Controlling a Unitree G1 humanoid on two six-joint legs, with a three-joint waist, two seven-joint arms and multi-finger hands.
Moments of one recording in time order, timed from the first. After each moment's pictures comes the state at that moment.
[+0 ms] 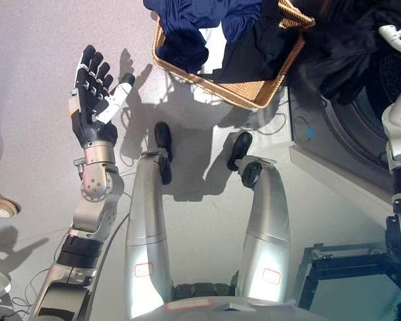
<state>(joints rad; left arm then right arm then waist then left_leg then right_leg) -0.25 0.43 -0.10 -0.05 -0.47 -0.26 0.41 -0.82 -0.86 0.00 0.67 -0.02 -0.10 -0.56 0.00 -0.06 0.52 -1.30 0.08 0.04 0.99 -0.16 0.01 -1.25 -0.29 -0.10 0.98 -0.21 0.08</state>
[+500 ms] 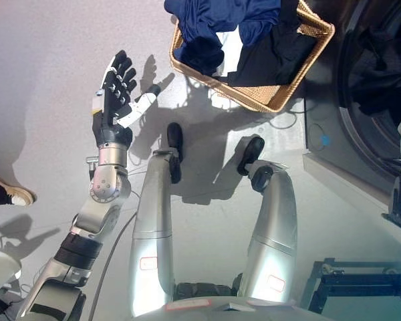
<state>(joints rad) -0.27 0.51 -0.27 -0.05 -0.47 -0.27 0.39 -1.20 -0.91 0.00 1.38 0.26 -0.06 -0.64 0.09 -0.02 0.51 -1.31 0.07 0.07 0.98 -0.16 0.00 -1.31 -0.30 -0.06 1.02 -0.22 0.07</state>
